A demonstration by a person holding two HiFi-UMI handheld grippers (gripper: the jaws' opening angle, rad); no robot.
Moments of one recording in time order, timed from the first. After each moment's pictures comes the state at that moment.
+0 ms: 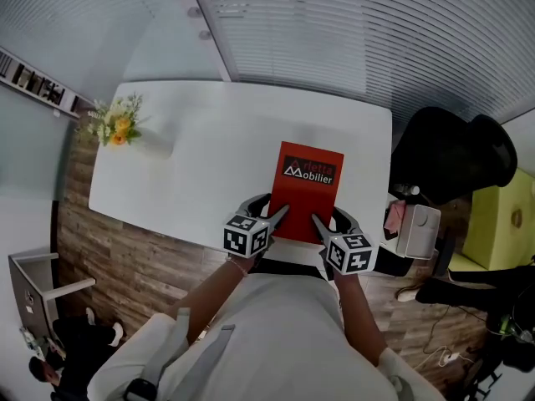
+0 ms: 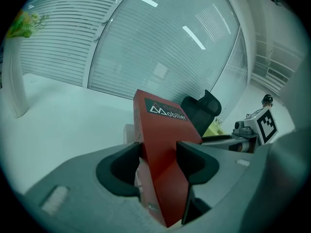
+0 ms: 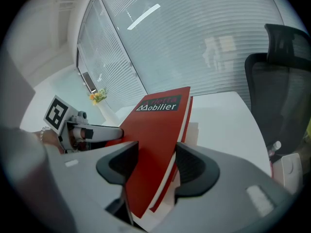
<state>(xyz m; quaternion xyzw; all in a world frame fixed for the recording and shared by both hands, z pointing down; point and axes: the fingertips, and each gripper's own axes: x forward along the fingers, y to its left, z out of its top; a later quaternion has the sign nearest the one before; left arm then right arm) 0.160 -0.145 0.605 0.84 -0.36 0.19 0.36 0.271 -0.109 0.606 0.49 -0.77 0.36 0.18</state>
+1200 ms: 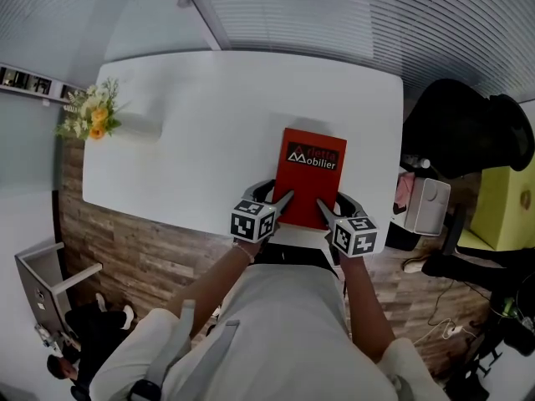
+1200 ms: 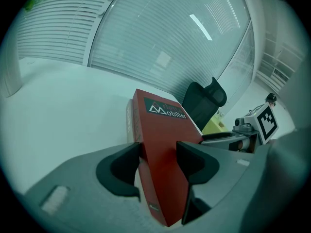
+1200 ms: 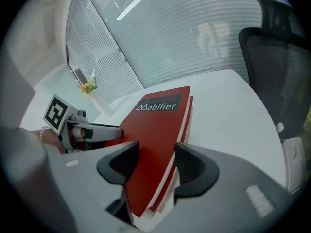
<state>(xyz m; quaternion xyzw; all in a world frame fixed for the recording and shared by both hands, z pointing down) 0.166 -0.134 0.676 0.82 -0.34 0.23 0.40 0.276 -0.097 0.673 0.48 -0.74 0.42 0.21</state>
